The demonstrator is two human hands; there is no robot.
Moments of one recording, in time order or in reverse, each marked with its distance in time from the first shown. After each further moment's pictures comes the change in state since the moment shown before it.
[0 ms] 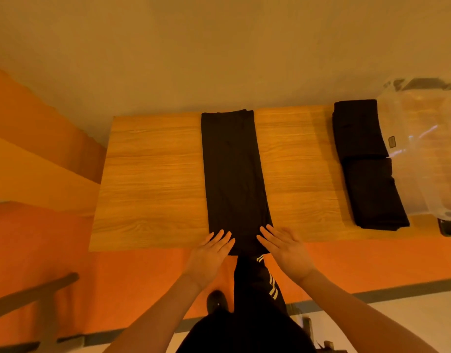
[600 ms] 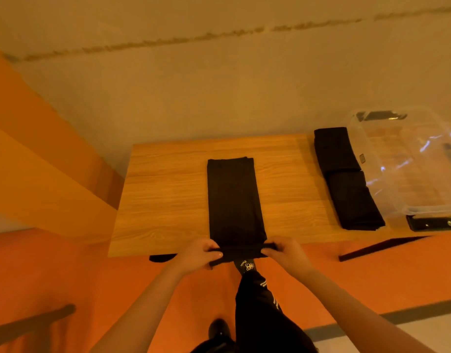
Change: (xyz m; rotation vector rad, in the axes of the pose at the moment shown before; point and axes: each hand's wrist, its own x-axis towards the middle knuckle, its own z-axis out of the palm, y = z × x) left_hand -0.038 -0.010 -0.087 -0.950 -0.204 -0.419; right_hand -0.013 -0.049 -0.091 0.994 -0.025 0.513
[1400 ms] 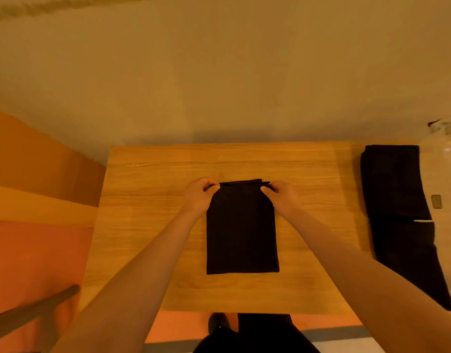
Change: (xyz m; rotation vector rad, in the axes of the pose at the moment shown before) left_hand 0.234 0.047 -0.114 -0.160 0.494 -0.092; right_hand 0.283 -0.019 -0.059 0.119 0.067 0.261
